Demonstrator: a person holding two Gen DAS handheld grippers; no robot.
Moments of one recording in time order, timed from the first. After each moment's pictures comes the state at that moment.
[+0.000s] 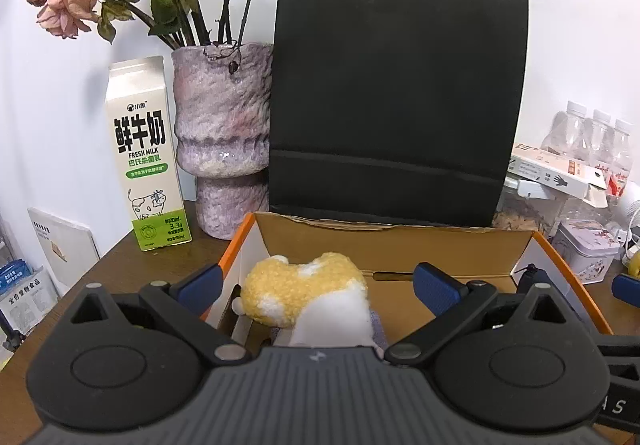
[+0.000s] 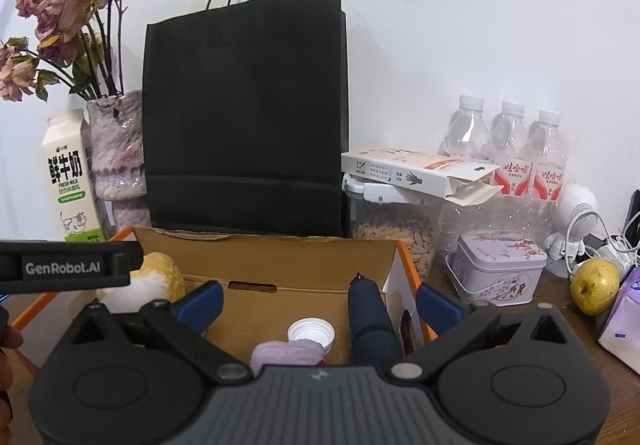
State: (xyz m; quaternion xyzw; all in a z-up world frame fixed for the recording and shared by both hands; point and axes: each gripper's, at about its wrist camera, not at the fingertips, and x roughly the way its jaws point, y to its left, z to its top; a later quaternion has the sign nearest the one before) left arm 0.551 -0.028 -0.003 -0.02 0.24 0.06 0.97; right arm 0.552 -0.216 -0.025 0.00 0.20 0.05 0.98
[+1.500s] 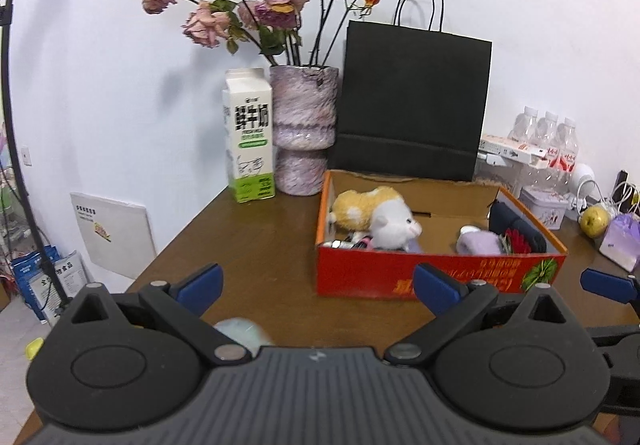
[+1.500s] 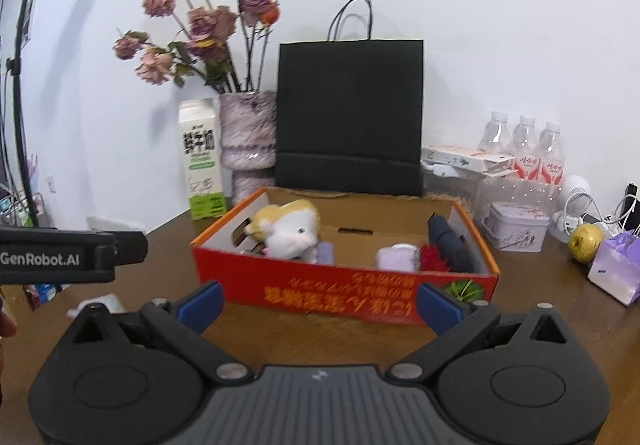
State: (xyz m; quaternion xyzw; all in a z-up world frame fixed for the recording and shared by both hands) left arm 0.331 0.043 0.020 -0.03 0.22 0.05 0.97; right arm 0.354 -0.147 -0.010 -0.01 0.20 0.11 0.97
